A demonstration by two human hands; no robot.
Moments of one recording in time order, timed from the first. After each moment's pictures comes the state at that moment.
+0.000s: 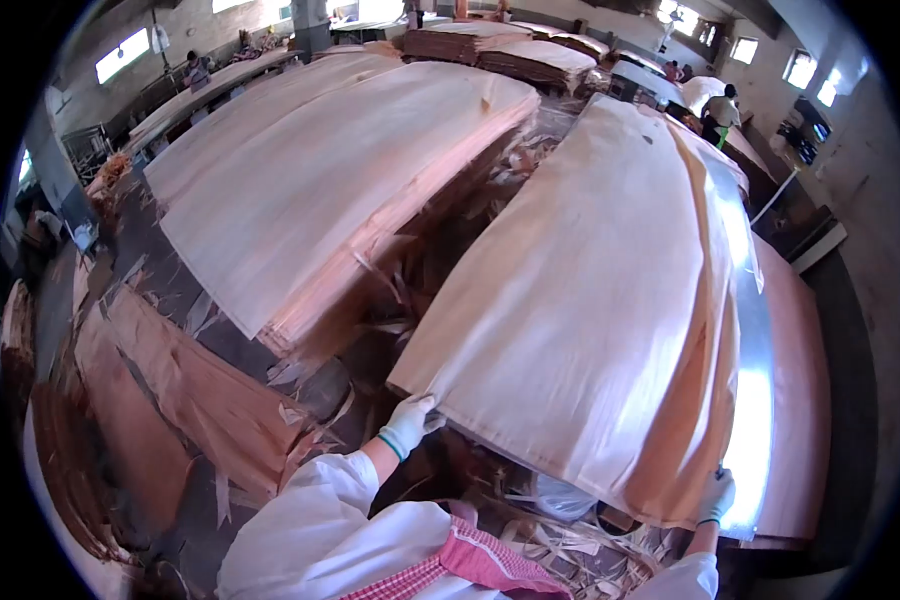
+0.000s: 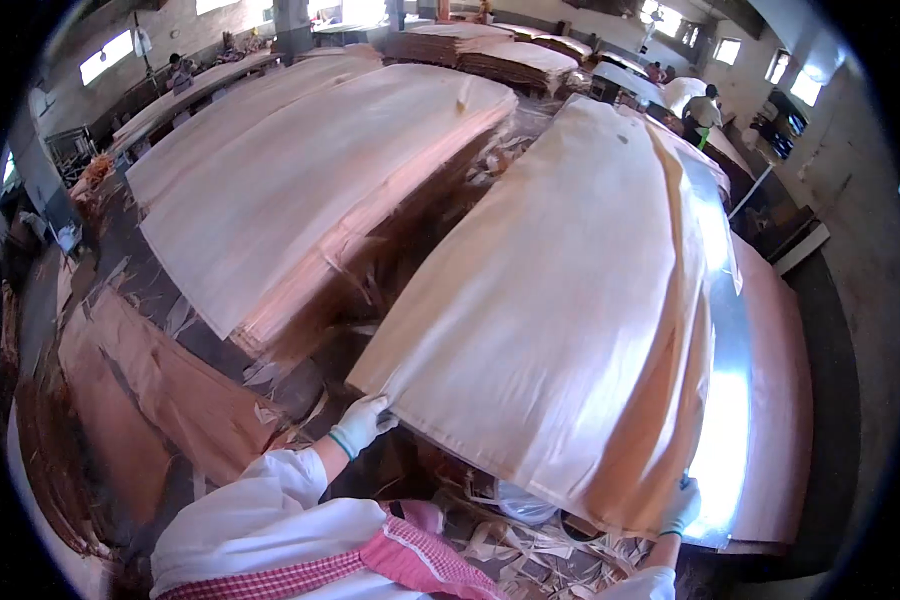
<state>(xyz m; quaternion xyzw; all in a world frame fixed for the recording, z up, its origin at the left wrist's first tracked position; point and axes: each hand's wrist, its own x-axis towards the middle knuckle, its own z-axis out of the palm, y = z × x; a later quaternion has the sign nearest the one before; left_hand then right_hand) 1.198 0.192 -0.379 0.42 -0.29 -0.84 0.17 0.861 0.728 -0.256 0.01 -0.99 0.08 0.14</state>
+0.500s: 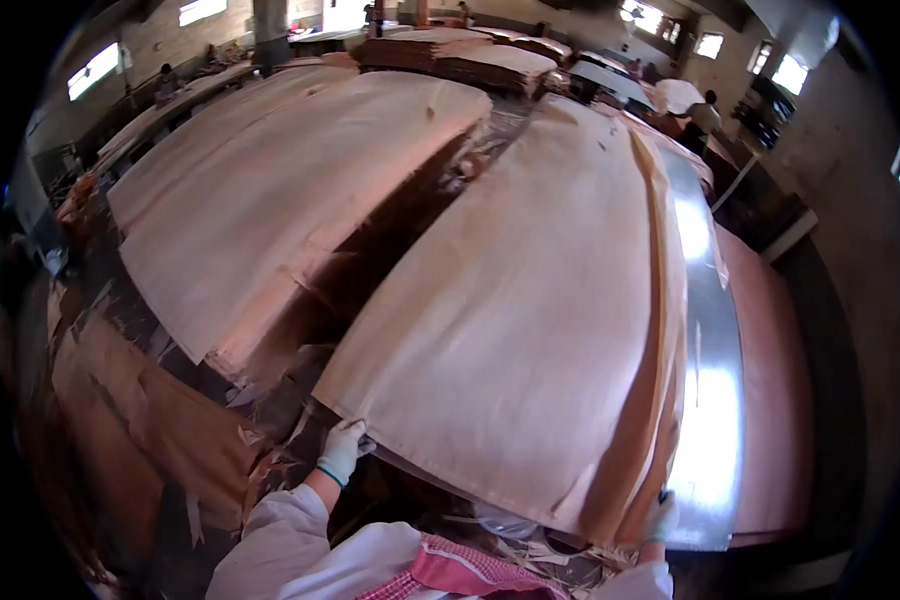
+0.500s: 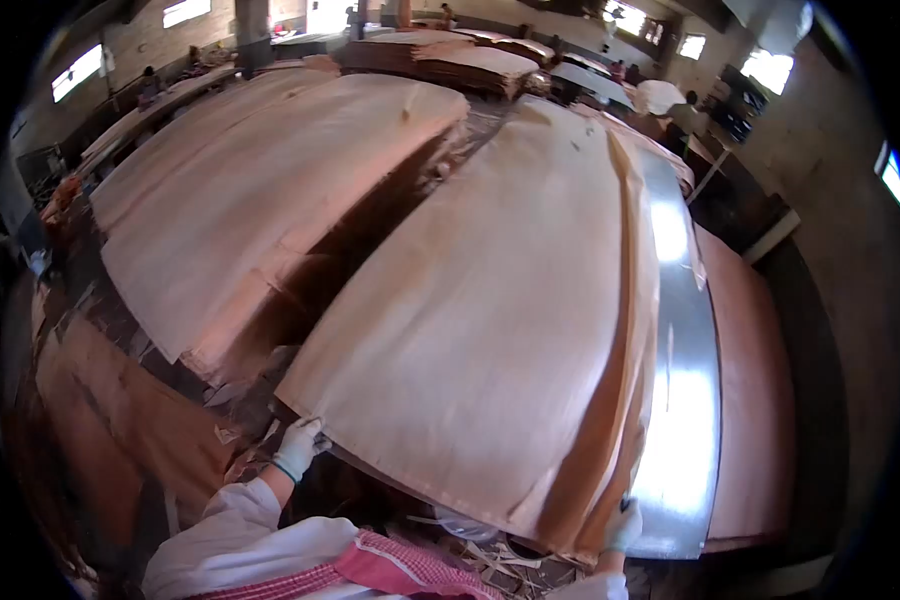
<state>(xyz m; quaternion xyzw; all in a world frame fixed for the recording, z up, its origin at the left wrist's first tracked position) 1.161 0.213 -0.388 0.49 -0.35 -0.77 0.22 0.819 0.777 -0.337 -0.01 -0.99 0.15 0.07</state>
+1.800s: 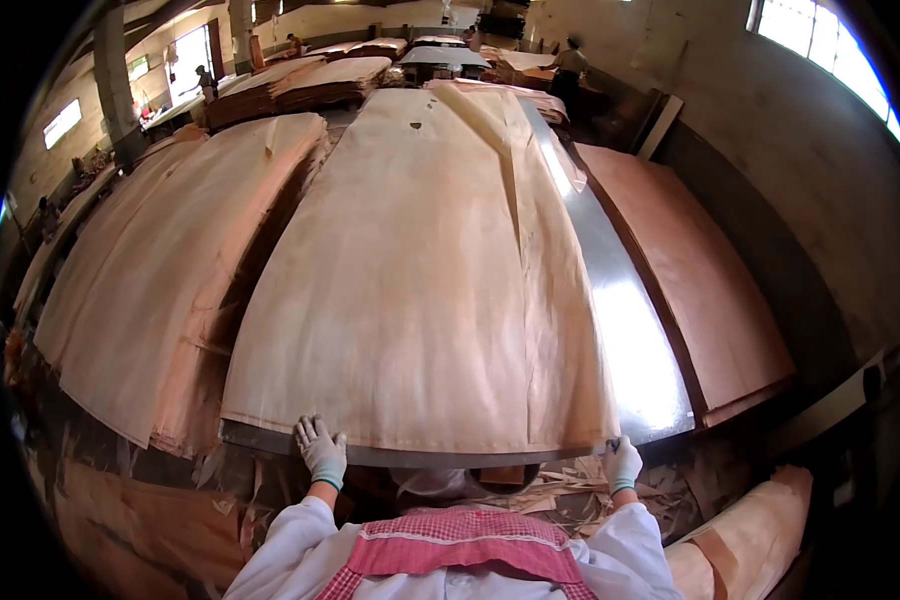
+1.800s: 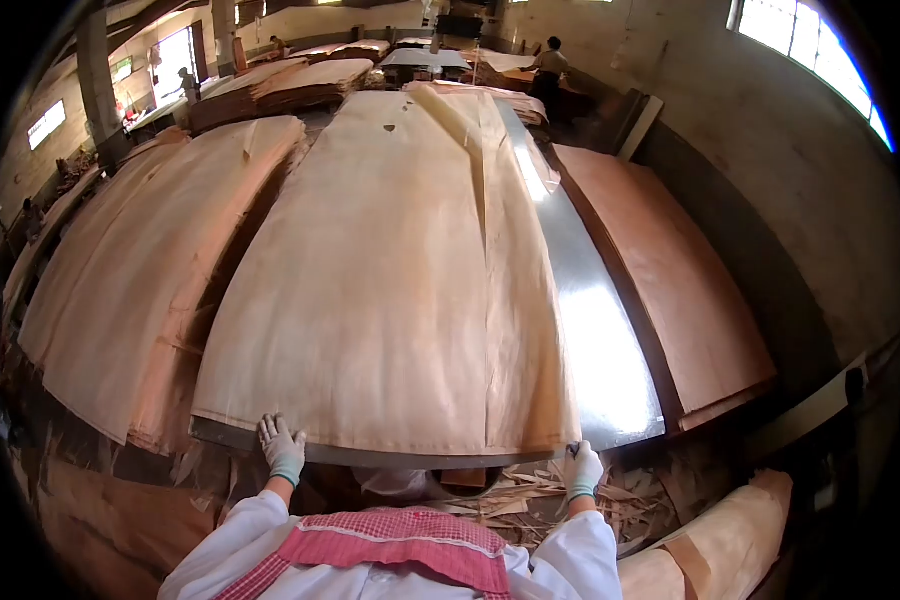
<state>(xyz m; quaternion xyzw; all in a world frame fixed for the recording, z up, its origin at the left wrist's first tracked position) 1.064 0.388 -0.392 0.41 -0.90 -0.11 0.05 0.872 0.954 -0.361 -0.05 -0.99 0.11 0.11</state>
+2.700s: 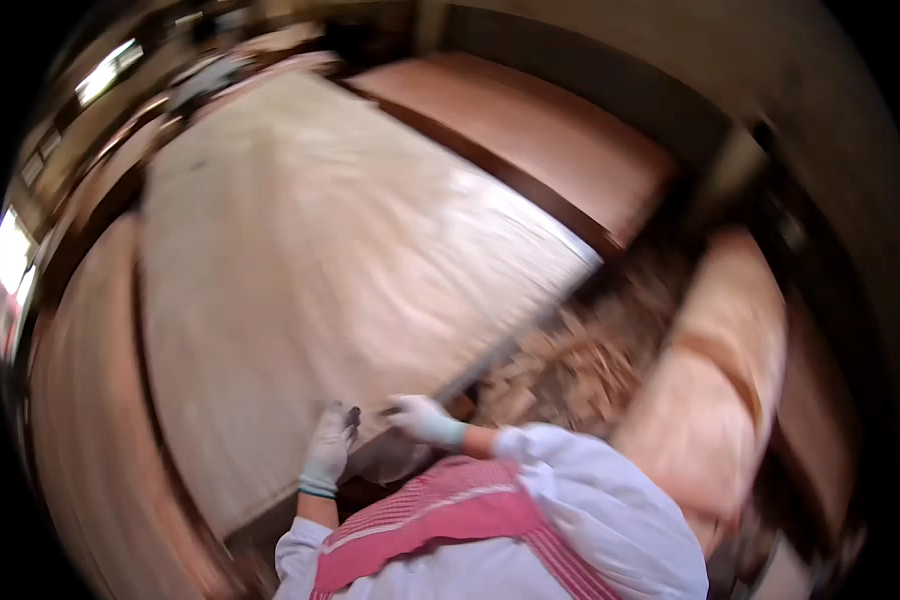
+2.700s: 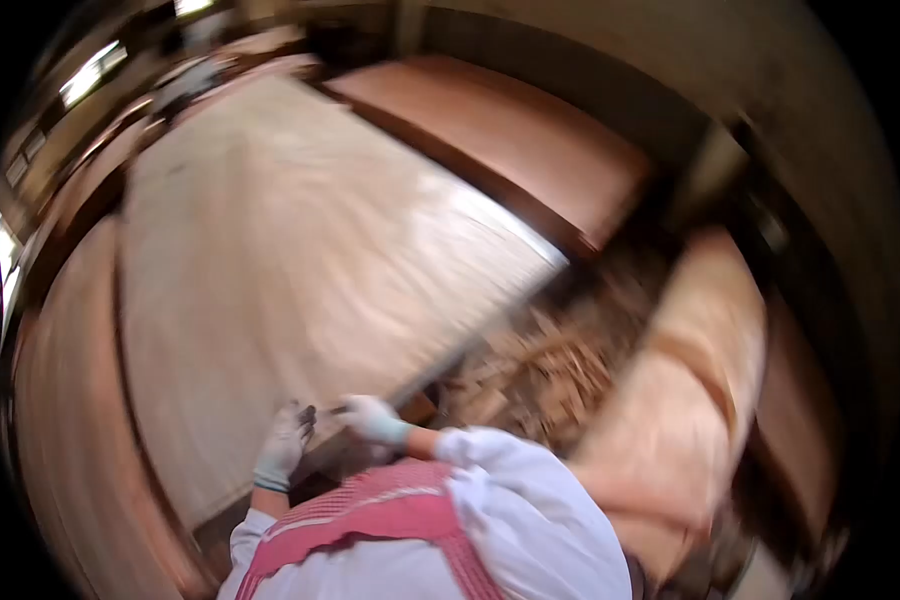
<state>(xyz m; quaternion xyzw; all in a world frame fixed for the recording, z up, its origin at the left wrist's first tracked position) 0.958 0.492 -0.308 0.18 -0.57 -0.78 -0.19 0.933 0.708 -0.369 0.25 -0.84 0.48 -0.04</state>
